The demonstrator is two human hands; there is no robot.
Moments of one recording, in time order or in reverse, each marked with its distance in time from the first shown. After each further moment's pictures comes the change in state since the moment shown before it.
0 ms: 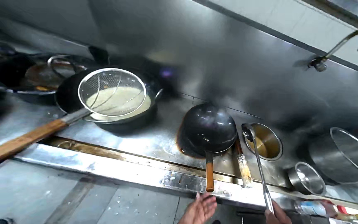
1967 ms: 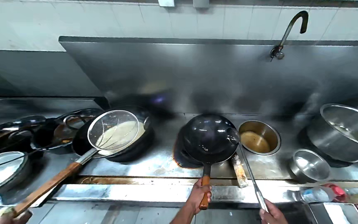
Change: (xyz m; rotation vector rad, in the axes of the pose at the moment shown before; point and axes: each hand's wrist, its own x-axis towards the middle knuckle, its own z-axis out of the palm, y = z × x) left_hand 0.040 0.041 0.128 0.544 0.257 0.075; right_hand 0.004 0.046 -0.055 0.354 -0.155 0.024
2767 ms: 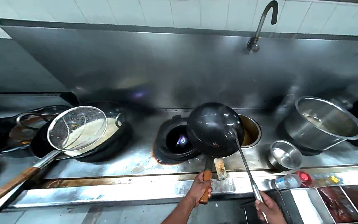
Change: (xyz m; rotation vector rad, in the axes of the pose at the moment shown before) left_hand 0.018 -0.034 0.101 0.184 -0.143 0.013; right_hand -0.011 -0.006 -0.091 -0.028 0.075 0.032
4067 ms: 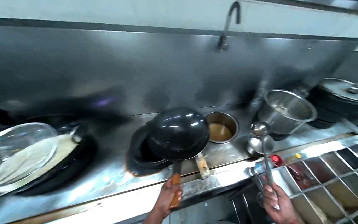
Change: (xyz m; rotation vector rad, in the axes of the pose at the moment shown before) left_hand -0.024 0.013 -0.038 -0.022 0.141 0.025; right_hand -0.047 -0.027 -0.042 1.116 0.062 -0.171
